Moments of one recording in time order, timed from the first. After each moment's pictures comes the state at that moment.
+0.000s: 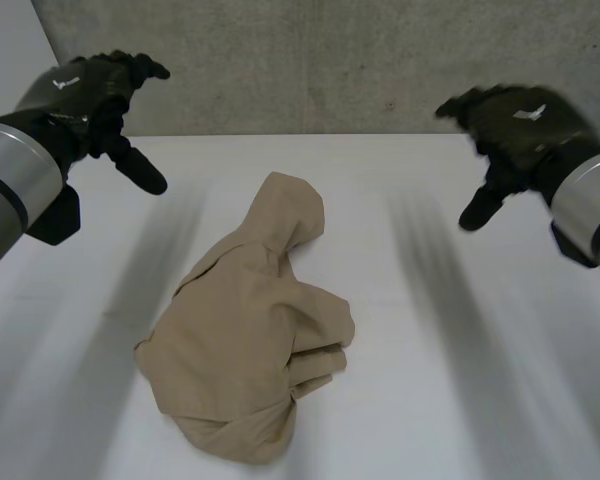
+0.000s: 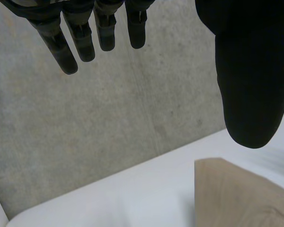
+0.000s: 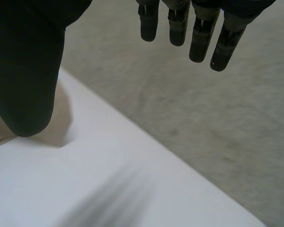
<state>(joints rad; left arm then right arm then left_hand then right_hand) 4.38 -1.64 -1.35 2.97 -1.51 3.13 1.93 -1.49 1.38 0.21 1.47 2.88 0.22 0.21 0.21 0.21 0.05 0.14 0.22 0.22 0.23 0.07</state>
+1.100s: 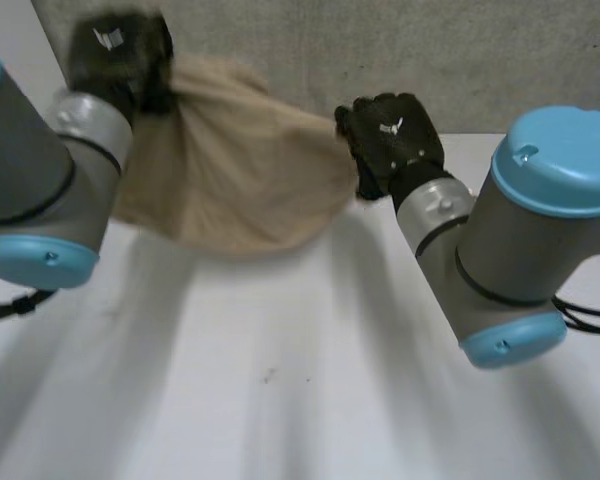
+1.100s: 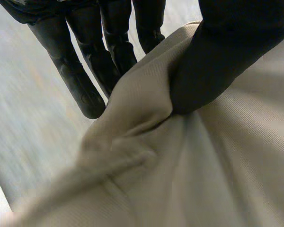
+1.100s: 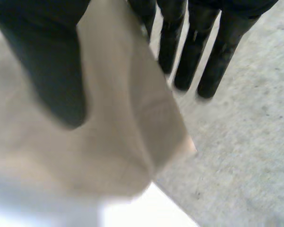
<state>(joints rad) 4.27 -1.90 -1.20 3.35 -1.69 3.30 2.20 -1.14 1.28 -0.22 1.59 2.84 1.12 1.19 1.18 1.19 0.95 0.52 0.68 0.68 0.71 0.55</state>
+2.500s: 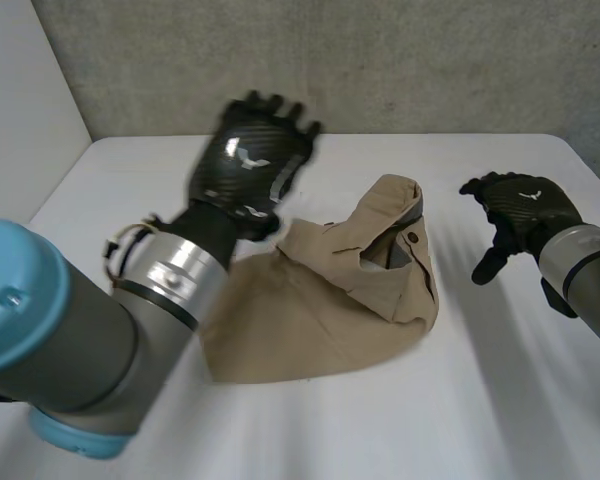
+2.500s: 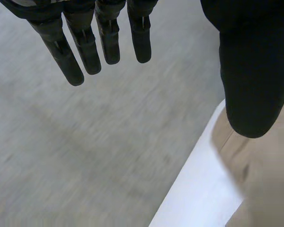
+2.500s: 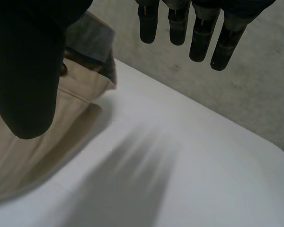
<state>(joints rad) 4.07 -1.76 -1.68 3.68 -1.46 3.64 1.80 -1.29 1.57 0.00 1.43 2.92 0.38 0.35 0.35 0.35 0.16 0.15 0.21 0.21 0.23 0.07</state>
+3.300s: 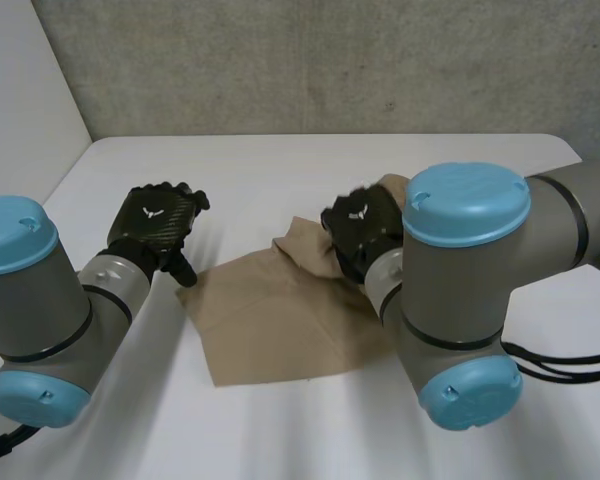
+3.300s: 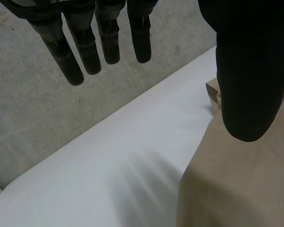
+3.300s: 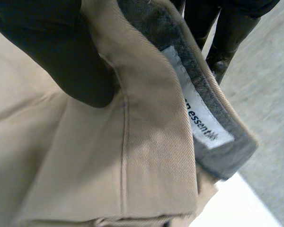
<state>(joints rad) 4.33 -1.89 -1.71 3.45 -1.54 3.41 2.31 -1.02 1.23 0.02 1.74 2.67 0.38 0.35 0.35 0.34 0.16 0.98 1.18 1.17 1.16 0.96</state>
